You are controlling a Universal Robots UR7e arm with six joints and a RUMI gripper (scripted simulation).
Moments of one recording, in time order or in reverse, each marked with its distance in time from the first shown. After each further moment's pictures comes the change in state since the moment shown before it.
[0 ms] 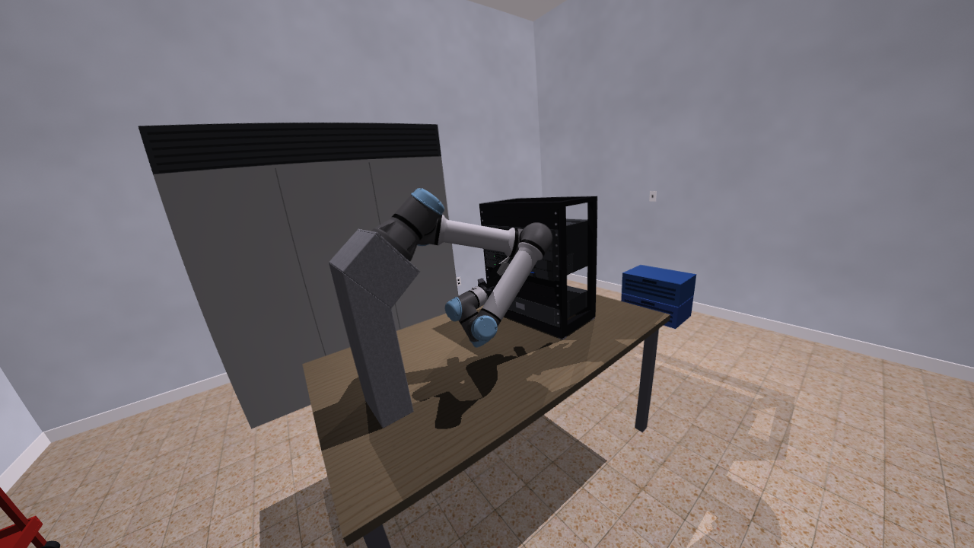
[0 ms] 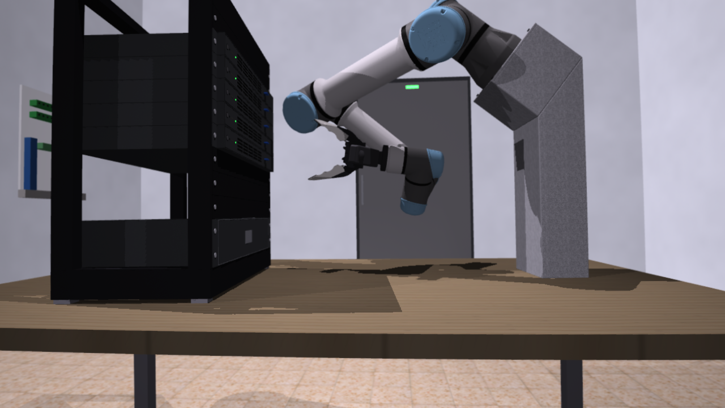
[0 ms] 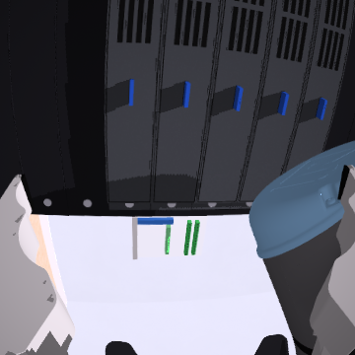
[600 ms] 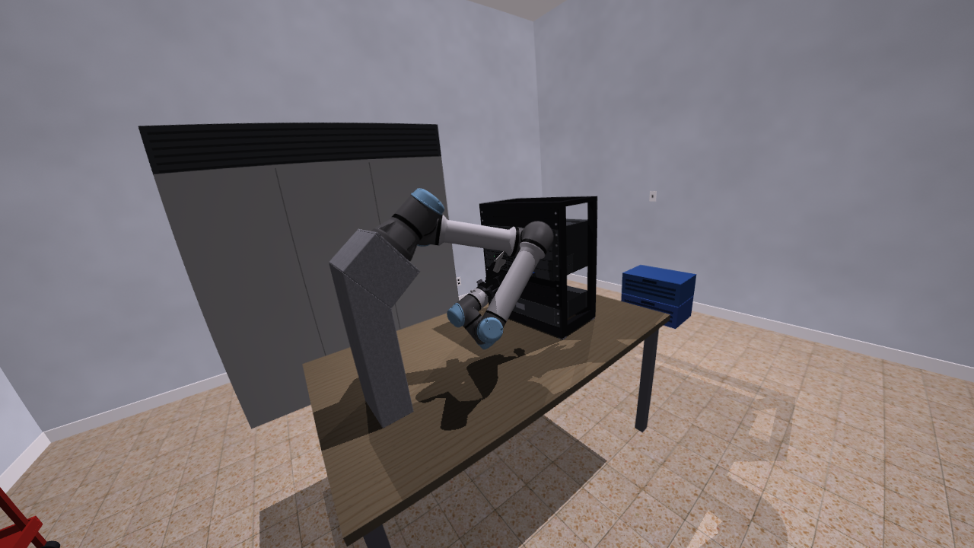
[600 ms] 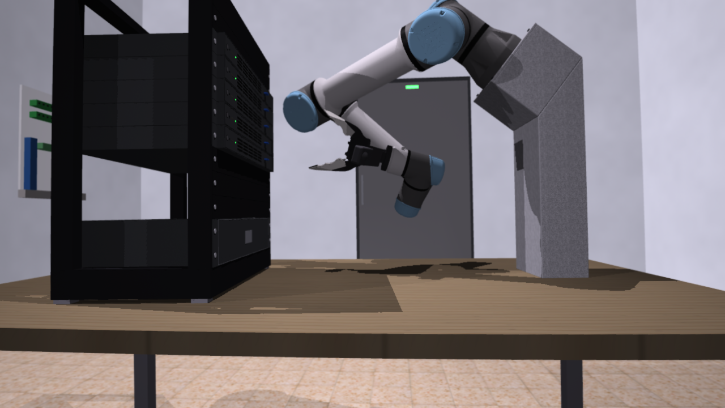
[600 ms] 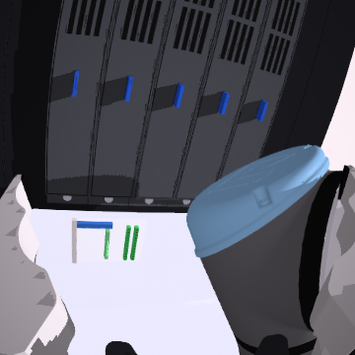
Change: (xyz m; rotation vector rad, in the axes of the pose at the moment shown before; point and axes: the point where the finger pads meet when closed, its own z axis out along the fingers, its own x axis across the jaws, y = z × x) arm 0.029 0.003 -0.010 0.017 0.151 -0.139
